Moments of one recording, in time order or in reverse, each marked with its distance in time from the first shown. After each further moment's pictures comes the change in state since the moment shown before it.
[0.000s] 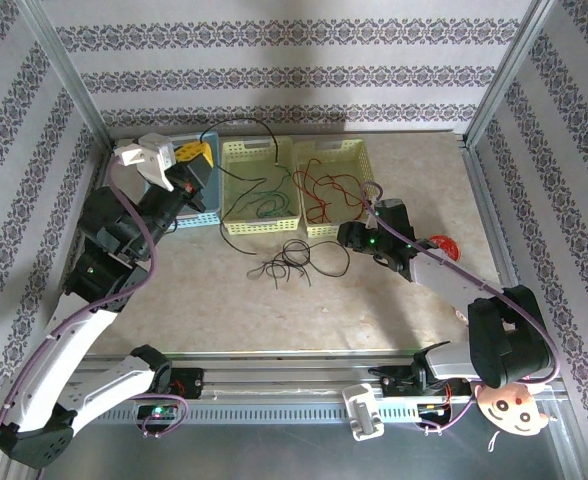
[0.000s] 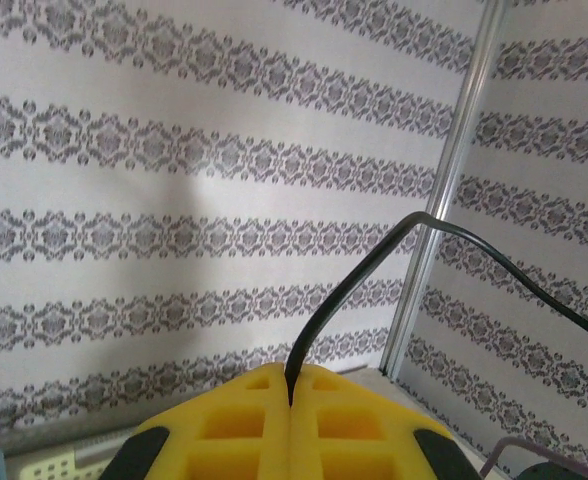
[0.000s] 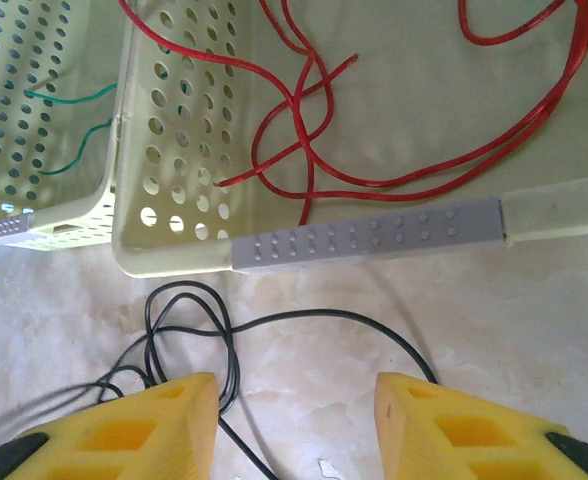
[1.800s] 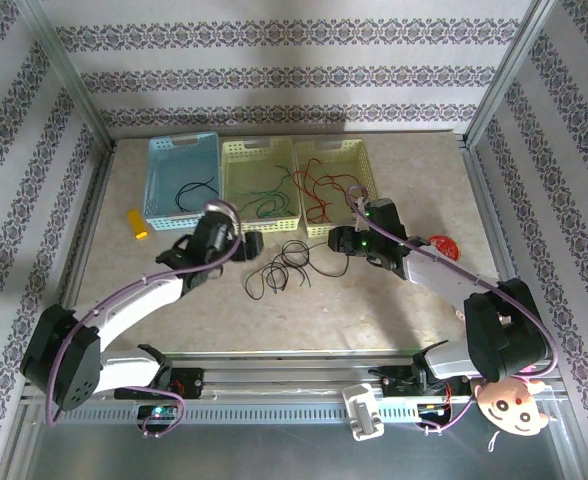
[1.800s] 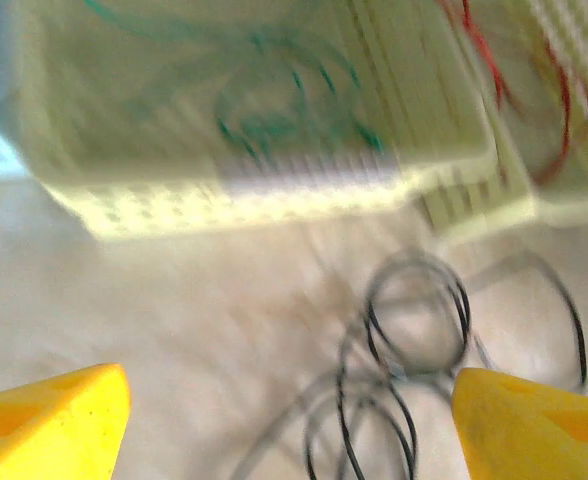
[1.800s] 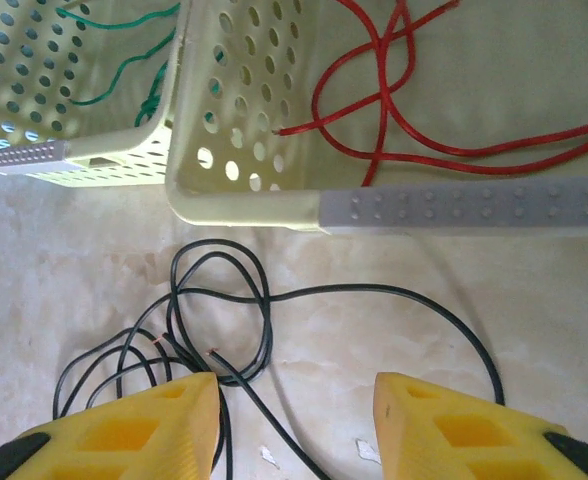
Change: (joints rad) left arm -0.079 0.374 -0.455 -0.106 -0.066 -0.354; right arm 0.054 0.043 0.039 -0.035 -0.045 -0.076
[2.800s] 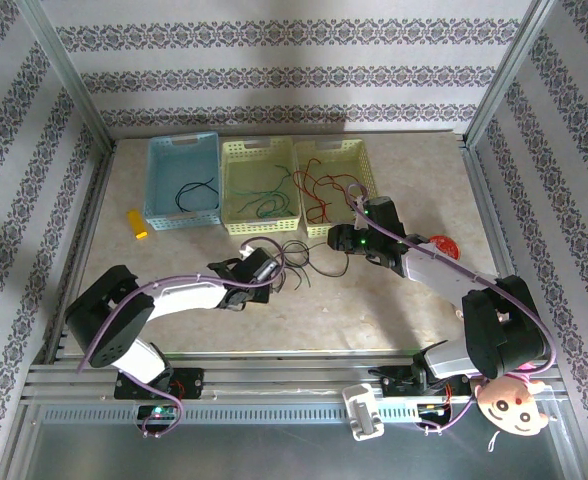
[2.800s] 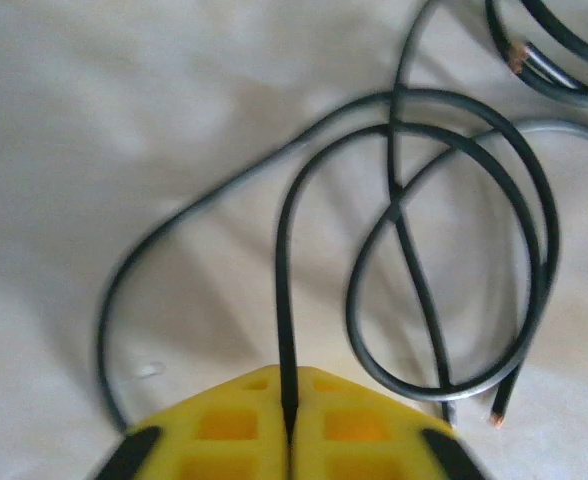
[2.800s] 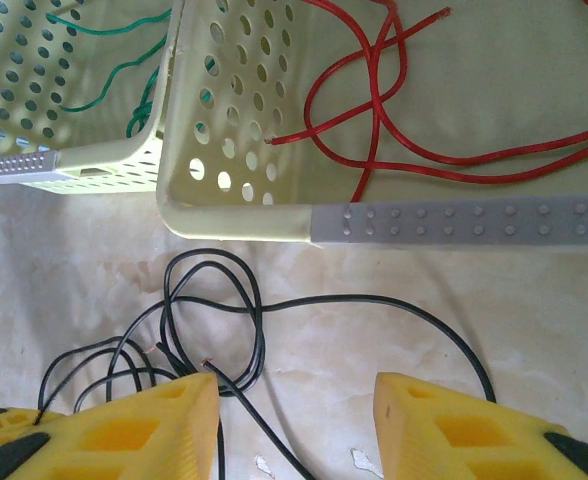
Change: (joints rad) left arm -0.240 0.277 0.037 -0.188 -0.192 -0.142; right arm 0.000 0.013 0.014 -0.008 0.012 0.001
